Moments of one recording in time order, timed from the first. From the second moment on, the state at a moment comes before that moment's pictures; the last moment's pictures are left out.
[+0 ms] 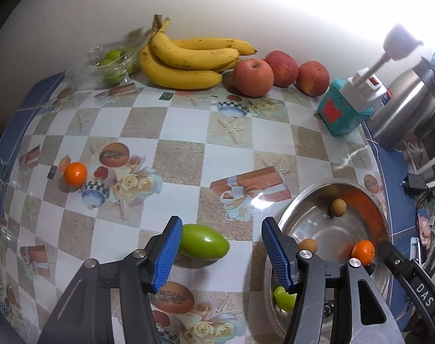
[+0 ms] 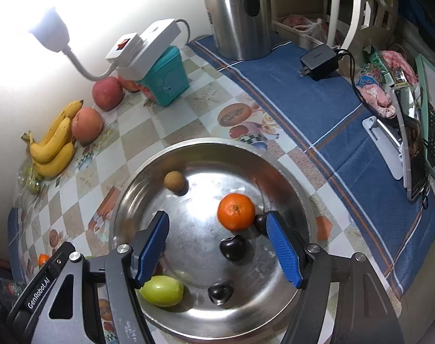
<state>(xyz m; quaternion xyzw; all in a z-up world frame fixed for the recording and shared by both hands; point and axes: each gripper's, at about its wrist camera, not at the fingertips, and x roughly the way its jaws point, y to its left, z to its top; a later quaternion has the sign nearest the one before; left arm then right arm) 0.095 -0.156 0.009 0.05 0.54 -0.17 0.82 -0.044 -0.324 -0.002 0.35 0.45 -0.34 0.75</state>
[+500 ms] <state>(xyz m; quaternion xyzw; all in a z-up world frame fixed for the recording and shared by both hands) 0.102 -0.135 0.007 0.02 0.56 -0.16 0.81 -0.036 -0.317 -0.007 0.34 0.47 -0.33 0.75</state>
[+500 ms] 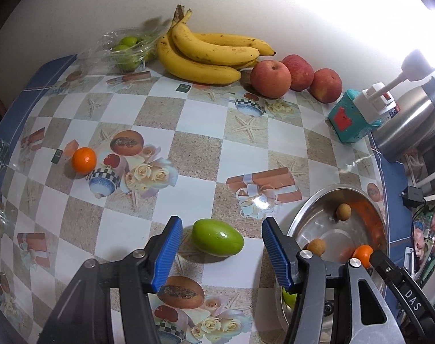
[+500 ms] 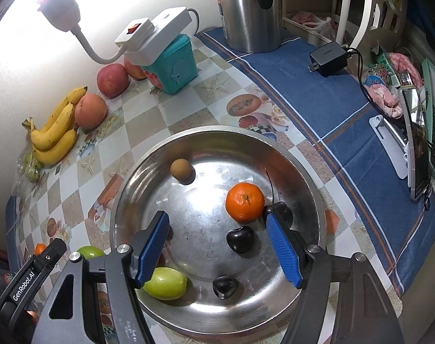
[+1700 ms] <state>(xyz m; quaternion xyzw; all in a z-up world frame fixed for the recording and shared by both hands) 0.105 -0.133 -0.010 0.06 0.57 -0.12 0.81 -0.032 -0.316 -0.022 0.34 0.49 -0.33 0.73</state>
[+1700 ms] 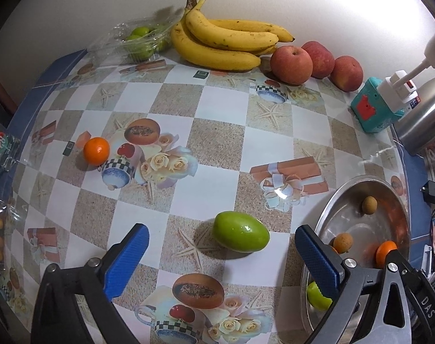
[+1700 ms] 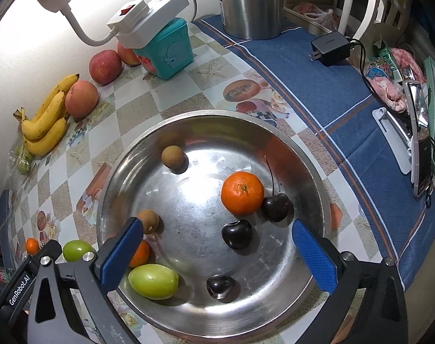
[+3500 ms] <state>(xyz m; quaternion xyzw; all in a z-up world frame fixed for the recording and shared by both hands) 0.160 0.025 0.034 0.04 0.51 -0.02 0.86 0.050 -0.207 -0.002 0.27 0.50 -0.15 0.81</state>
